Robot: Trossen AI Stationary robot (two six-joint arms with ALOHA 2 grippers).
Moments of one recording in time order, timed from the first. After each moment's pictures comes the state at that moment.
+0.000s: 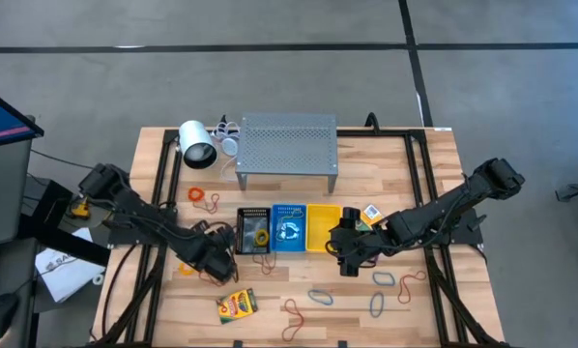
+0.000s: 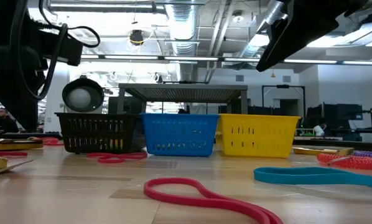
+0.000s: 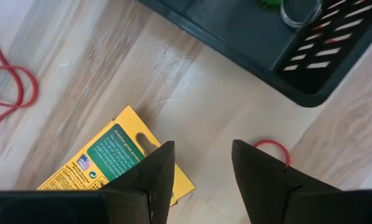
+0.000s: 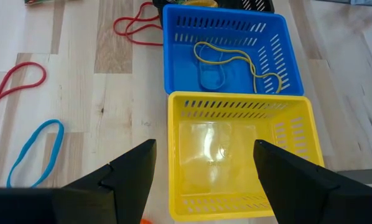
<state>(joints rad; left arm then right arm) -0.56 1.55 0.85 -0.86 -0.35 -1.14 0.45 1.45 0.99 -0.52 0.45 0.33</state>
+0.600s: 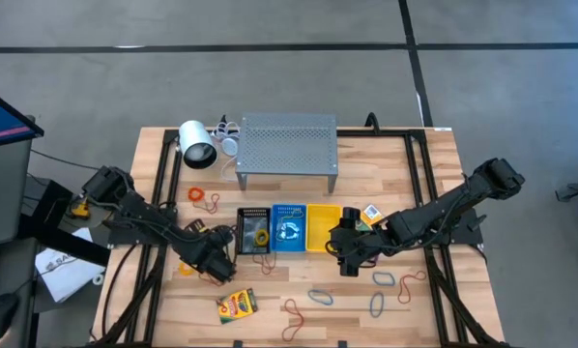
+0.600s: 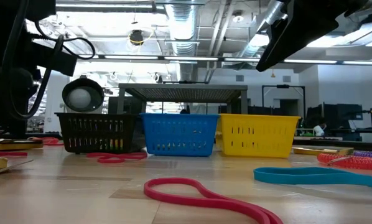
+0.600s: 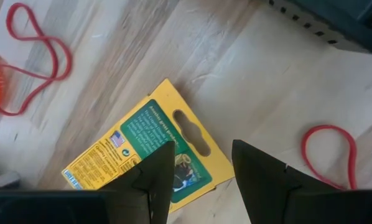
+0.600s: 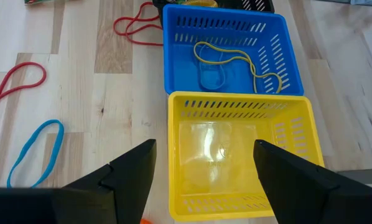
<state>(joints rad) -0.56 1.59 0.85 -0.96 -0.33 -1.19 0.45 1.45 0.99 -0.52 0.45 0.33</state>
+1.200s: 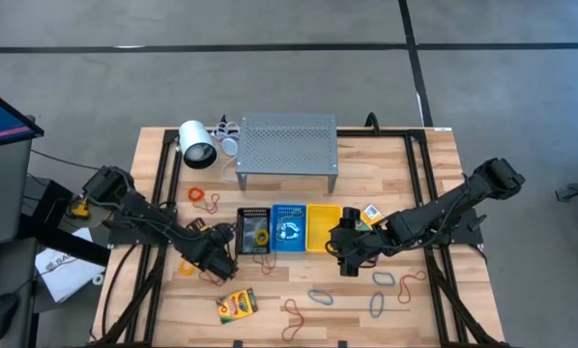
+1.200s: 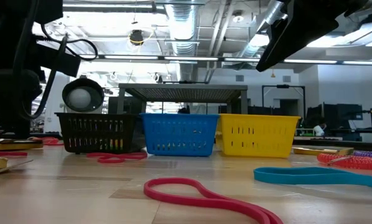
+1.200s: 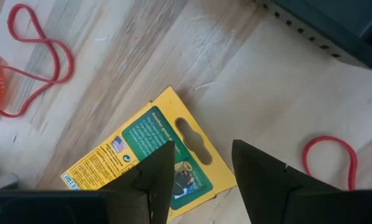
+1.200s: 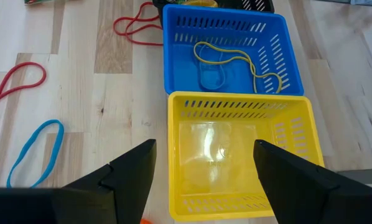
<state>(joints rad) -0.54 1.59 0.84 -0.95 -0.33 -1.19 0.45 1.45 0.99 -0.52 0.45 0.33</state>
